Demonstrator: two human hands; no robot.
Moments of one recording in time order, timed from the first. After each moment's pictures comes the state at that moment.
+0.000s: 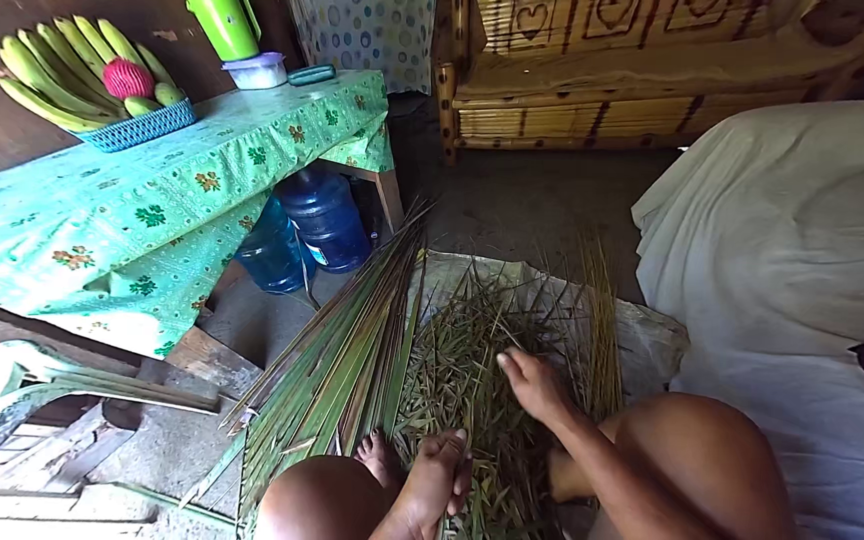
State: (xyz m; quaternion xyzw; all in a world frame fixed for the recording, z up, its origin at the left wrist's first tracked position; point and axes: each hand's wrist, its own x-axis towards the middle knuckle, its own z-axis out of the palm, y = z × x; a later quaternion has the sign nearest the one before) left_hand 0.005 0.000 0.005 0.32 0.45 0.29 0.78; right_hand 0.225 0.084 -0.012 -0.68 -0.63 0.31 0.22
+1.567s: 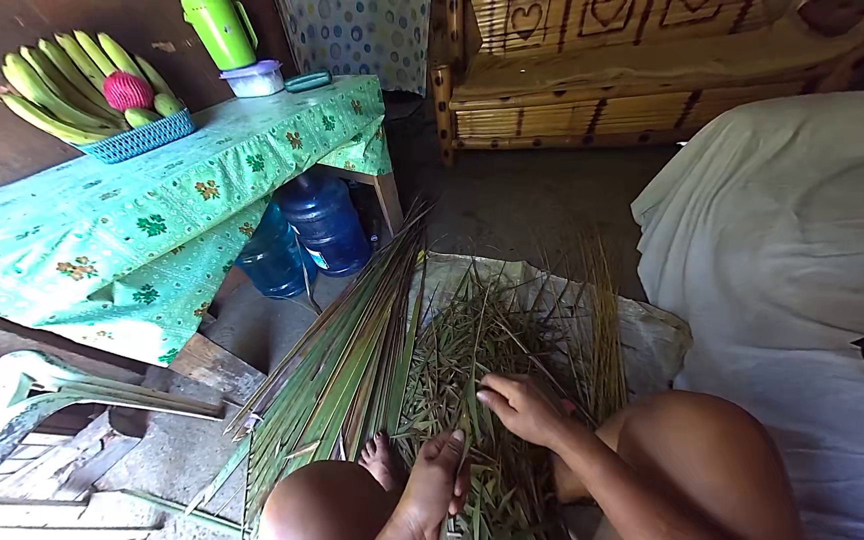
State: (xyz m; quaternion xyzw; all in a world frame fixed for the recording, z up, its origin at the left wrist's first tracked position) left_hand 0.004 -0.002 0.000 0.32 0.45 0.32 0.77; right_hand 0.214 0.062 -0.017 -0.53 -0.78 0.28 0.21
